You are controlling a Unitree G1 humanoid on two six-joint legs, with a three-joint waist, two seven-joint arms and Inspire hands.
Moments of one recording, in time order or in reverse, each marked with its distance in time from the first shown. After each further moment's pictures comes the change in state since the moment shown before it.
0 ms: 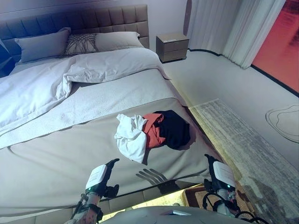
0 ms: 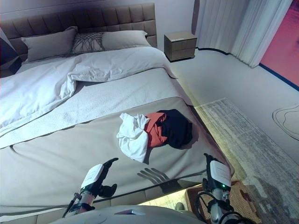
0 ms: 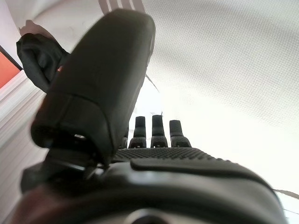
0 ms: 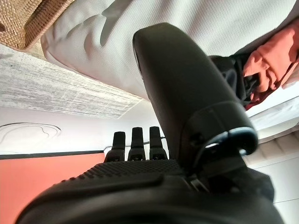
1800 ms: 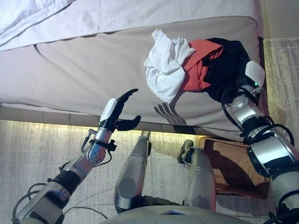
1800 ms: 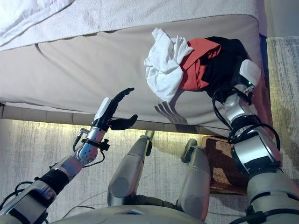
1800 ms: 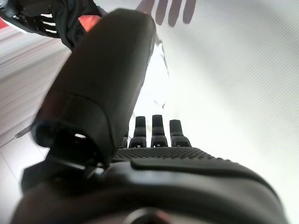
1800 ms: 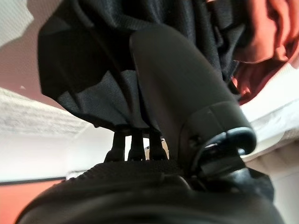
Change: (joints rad) left arm -0.305 0.250 -0.122 -0.696 -0.462 -0.039 -0.203; right arm -0.948 -0.306 0.079 -0.067 0.444 0.337 0.377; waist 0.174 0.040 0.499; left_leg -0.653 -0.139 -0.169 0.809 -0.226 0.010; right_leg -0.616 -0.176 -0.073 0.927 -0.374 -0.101
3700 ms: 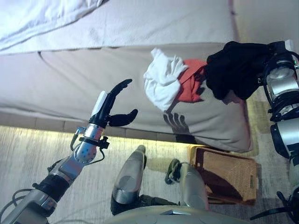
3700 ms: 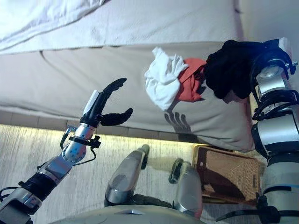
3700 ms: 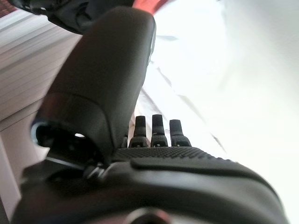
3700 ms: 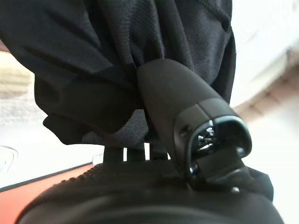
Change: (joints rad) left arm 0.083 0.046 0.104 -0.207 -0.249 0.091 -0.115; right arm -0.209 -0.174 -0.100 0.055 0.236 0.054 0.305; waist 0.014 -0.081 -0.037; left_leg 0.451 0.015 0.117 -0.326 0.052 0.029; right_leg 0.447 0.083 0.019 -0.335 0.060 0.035
